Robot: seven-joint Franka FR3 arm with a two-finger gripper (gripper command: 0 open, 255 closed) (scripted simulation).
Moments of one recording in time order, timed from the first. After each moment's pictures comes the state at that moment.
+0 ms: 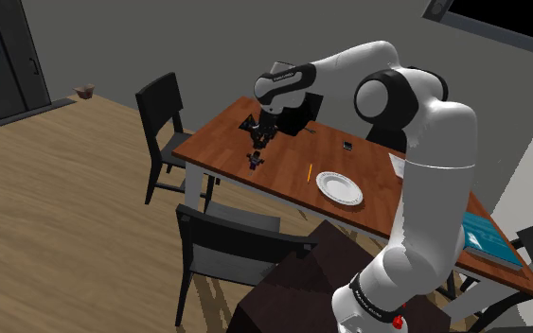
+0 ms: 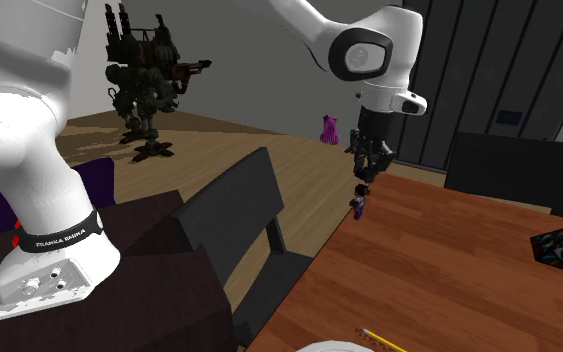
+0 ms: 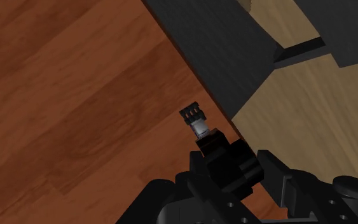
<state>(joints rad) -0.14 0.48 -0.18 -1.70 0.17 2.13 -0.22</state>
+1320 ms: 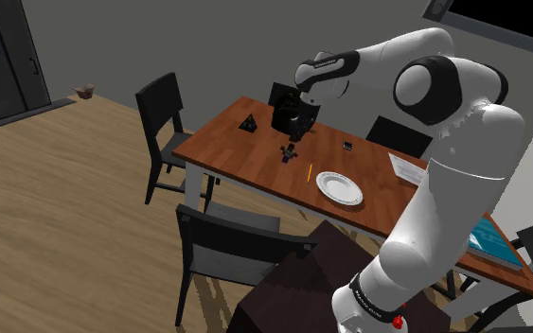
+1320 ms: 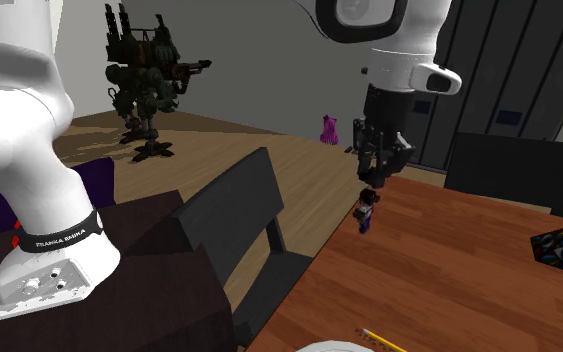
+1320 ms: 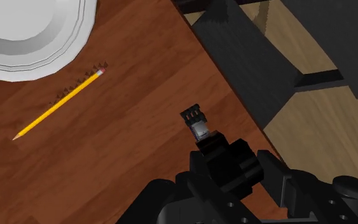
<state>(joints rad) -0.26 0.26 -0.27 -1.85 0.13 2.05 -0.41</state>
